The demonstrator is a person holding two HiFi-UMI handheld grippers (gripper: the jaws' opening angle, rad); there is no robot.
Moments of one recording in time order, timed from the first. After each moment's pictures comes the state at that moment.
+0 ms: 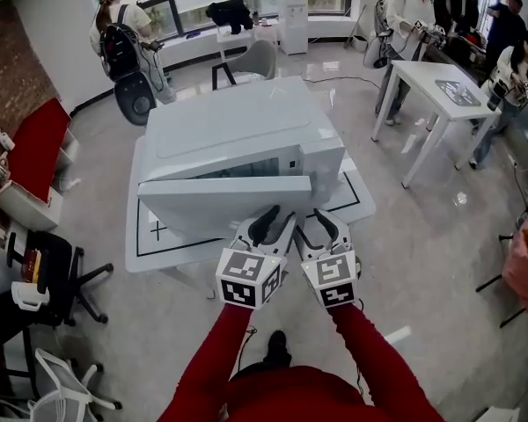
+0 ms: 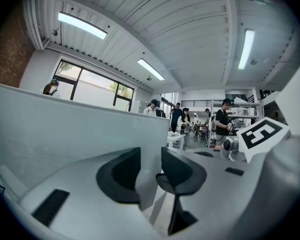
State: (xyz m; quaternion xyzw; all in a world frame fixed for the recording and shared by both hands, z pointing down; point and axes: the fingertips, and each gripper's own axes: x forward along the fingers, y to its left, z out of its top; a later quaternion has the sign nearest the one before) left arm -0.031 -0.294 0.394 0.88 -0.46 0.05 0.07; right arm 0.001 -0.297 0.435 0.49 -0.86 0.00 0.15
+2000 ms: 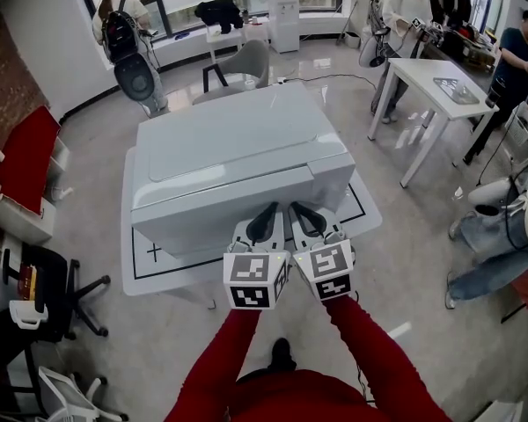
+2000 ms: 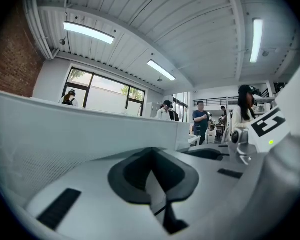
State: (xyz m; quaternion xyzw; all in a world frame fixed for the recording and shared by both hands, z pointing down) left arm -0.058 -0.348 0.383 0.84 -0.54 0.05 0.06; right arm -0.028 -0.356 0.404 0.48 -0.87 -0.01 0.12
